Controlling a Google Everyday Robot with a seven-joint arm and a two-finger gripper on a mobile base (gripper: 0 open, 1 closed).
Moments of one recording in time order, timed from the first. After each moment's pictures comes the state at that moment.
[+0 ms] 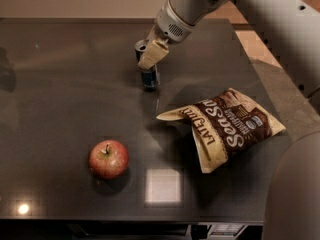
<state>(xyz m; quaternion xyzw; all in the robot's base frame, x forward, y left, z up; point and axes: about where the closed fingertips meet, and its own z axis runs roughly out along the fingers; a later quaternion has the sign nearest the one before) 0.644 0.027 0.927 -0.65 0.69 0.16 0.28</state>
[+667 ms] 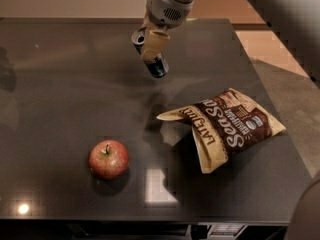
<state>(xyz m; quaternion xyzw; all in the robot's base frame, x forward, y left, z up) 0.616 0.029 0.971 -0.73 0.63 0.04 0.25</state>
